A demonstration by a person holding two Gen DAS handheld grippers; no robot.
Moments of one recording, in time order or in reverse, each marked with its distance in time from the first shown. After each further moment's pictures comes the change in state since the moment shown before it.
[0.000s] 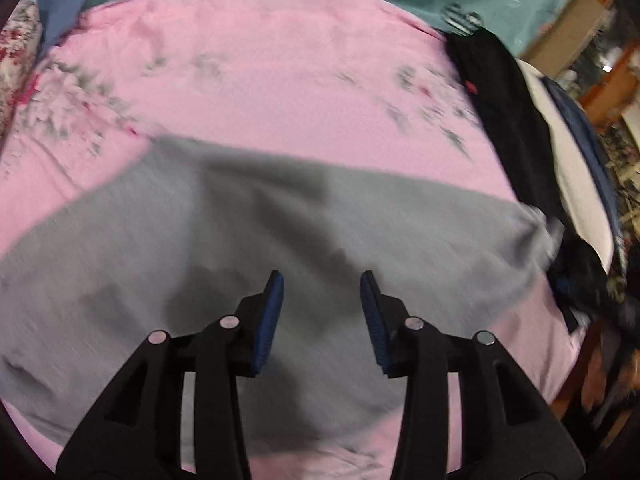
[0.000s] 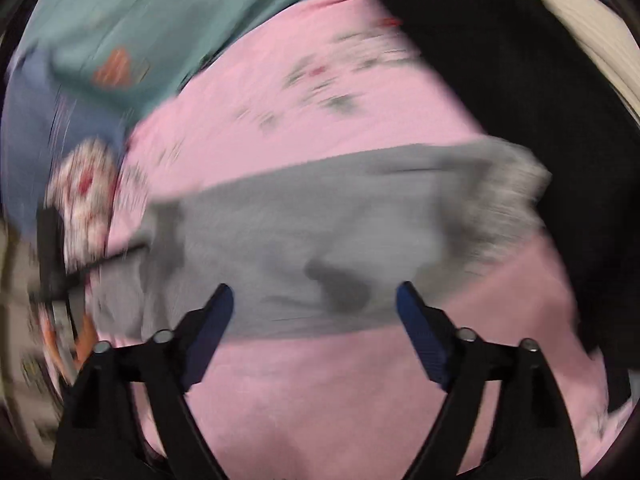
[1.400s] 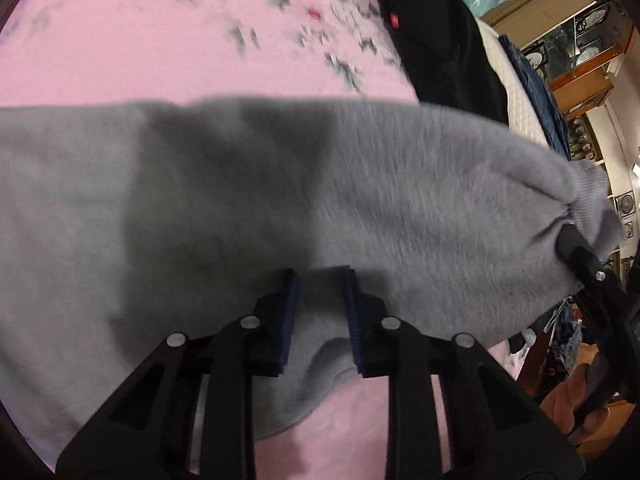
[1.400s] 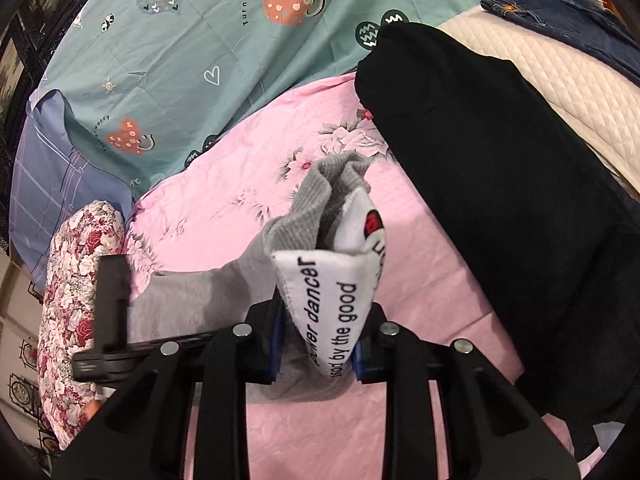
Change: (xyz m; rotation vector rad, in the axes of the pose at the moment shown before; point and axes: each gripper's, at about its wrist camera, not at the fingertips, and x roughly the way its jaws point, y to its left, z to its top) left arm 0.096 -0.120 0.009 -0.042 0.148 -0.195; right arm -0.028 0.006 0.033 -0.094 -0.246 0.046
